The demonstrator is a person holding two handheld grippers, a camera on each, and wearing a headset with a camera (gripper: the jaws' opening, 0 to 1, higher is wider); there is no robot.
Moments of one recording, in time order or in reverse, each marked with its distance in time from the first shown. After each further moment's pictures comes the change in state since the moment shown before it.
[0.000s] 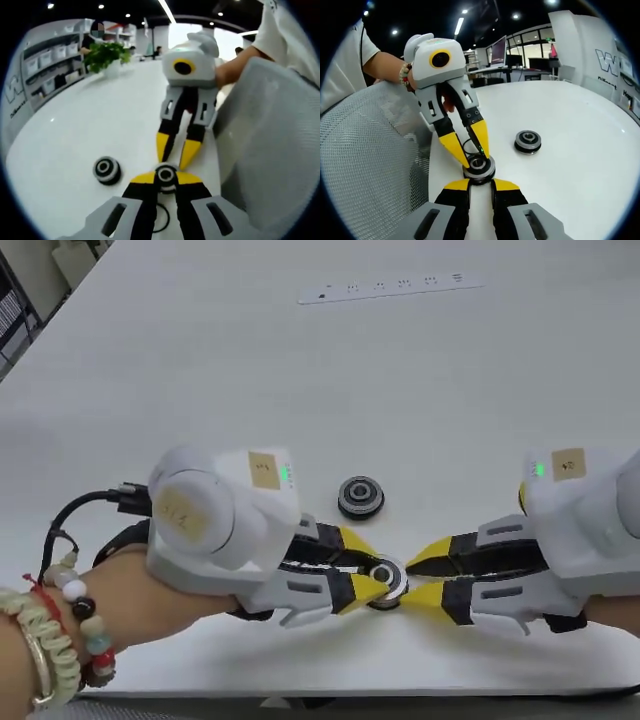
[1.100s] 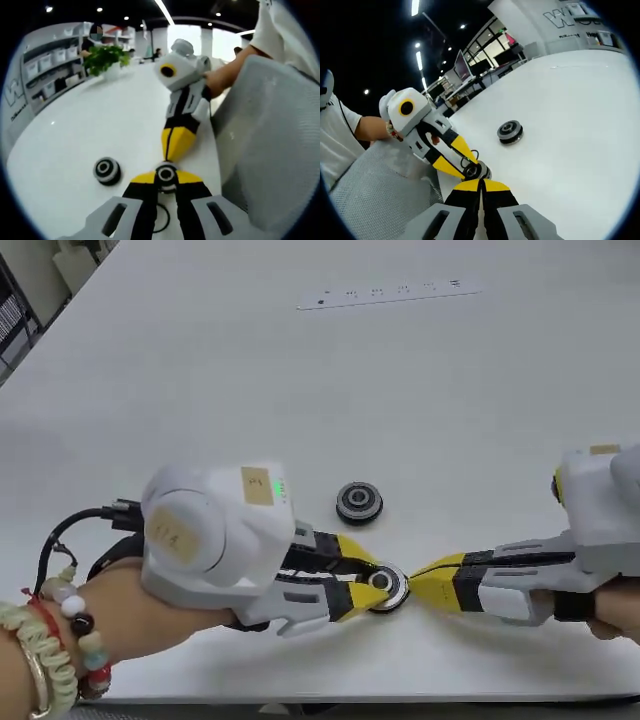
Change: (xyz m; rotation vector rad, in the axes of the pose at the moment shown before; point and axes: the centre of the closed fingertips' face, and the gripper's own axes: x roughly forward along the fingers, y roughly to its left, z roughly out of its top) left arm 0.000 0.001 -0.001 0.019 -0.019 0.007; right arm -0.011 -0.010 0.010 0.545 -0.192 0.049
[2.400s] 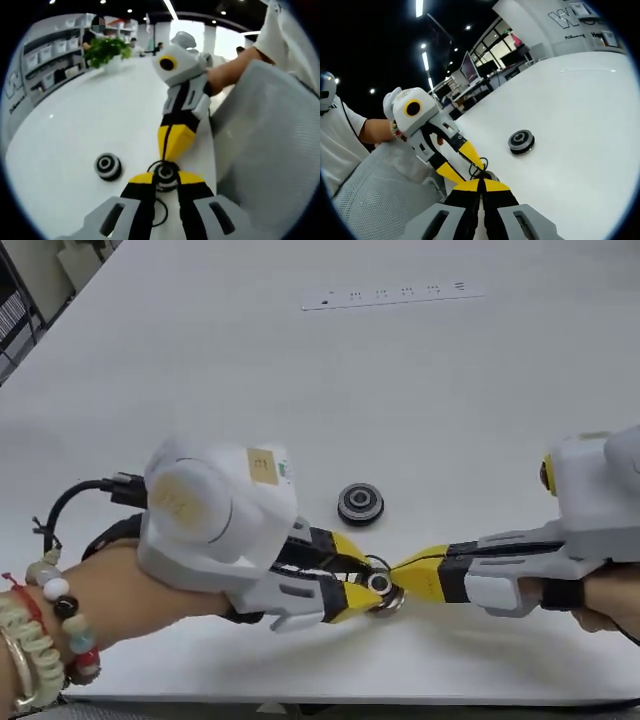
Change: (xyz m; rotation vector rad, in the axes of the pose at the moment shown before) left arm -0.014 0.002 0.003 -0.046 0.047 -0.022; right arm 0.005 0.014 0.011 -0.078 0.028 0.030
